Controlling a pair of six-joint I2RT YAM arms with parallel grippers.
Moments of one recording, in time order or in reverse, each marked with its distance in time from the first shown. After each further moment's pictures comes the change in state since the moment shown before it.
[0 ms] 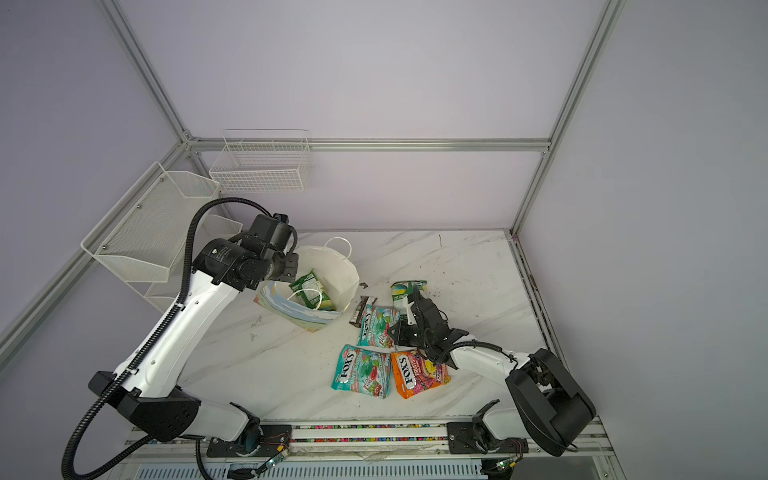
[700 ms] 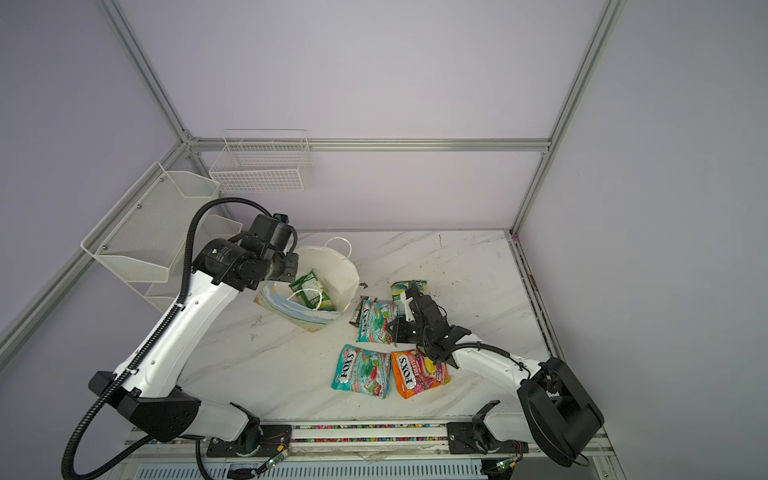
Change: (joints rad) left arm 0.000 0.000 0.000 0.000 0.000 0.000; right arm 0.033 -0.060 0.057 -0.088 0.041 -0.032
